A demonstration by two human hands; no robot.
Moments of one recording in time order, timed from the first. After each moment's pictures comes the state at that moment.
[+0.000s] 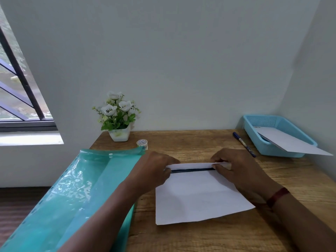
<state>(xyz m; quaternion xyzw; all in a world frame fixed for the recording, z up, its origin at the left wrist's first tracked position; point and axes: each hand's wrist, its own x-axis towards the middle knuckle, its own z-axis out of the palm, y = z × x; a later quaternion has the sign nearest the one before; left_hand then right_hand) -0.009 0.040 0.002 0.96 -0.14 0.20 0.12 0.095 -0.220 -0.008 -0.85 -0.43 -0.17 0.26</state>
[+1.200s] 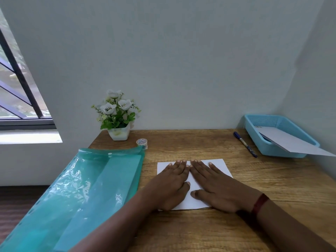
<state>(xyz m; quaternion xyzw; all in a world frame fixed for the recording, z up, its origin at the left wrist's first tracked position) -0.010 0.001 -0.025 0.99 -0.11 -0.05 0.07 0.062 -0.179 -0.028 -0.88 -0.46 0.10 0.00</state>
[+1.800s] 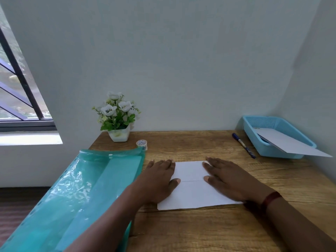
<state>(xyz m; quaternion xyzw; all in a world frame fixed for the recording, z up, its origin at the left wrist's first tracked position) -0.012 0.025 -0.013 1.00 -0.04 -0.06 0.01 0.090 -0.209 -0.022 -0.92 -0.39 0.05 0.01</state>
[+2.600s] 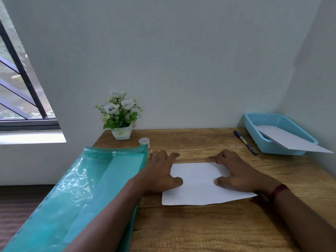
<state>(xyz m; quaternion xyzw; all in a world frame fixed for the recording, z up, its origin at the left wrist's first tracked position) -0.002 0.036 -0.015 0.99 0.00 -0.02 0.11 0.098 -0.220 -0.015 -0.91 -0.38 0.06 0.17</state>
